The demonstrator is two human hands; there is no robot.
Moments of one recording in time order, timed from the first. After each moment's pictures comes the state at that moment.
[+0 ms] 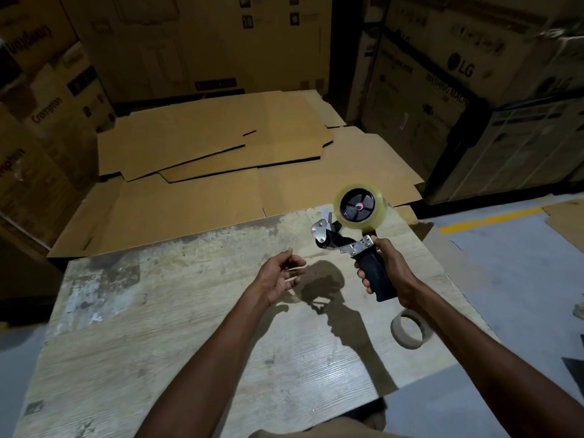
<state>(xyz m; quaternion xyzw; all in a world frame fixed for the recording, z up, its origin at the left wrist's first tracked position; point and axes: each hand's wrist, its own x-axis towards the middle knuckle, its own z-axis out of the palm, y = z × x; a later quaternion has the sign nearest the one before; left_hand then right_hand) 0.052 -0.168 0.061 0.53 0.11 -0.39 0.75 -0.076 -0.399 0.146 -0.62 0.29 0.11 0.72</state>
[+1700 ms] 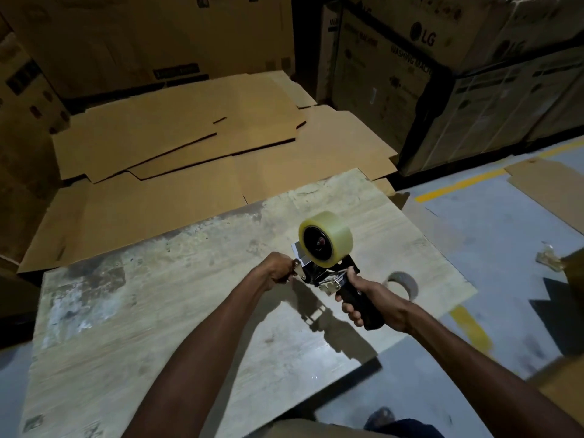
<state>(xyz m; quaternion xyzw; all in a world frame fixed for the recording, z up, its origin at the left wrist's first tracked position) 0.042 -0.182 0.041 0.81 -0.02 -0.41 0.43 -0.166 -0.353 0.105 -0.59 0.24 0.25 0.73</state>
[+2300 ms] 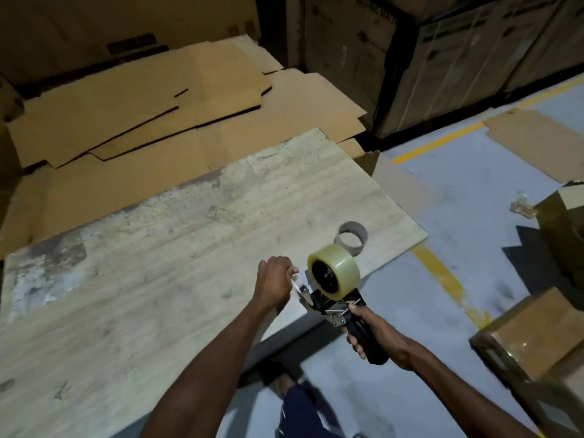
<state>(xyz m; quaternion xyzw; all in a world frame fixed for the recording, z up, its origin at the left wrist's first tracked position) -0.131 -0.213 -0.022 0.92 -0.29 -0.12 0.23 -0.361 -0.369 0.012 -0.53 0.36 0.23 0.74</state>
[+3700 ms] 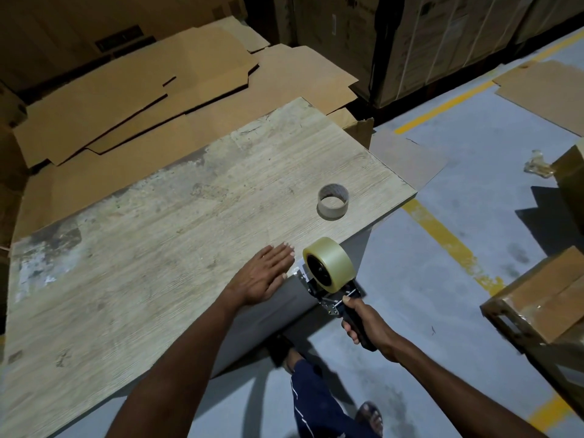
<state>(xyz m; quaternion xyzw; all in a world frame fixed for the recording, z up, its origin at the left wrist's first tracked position) -0.160 -0.164 -0.068 0.76 -0.65 -0.02 0.08 -0.426 -0.355 -0.067 -0.57 0.35 0.16 0.73</state>
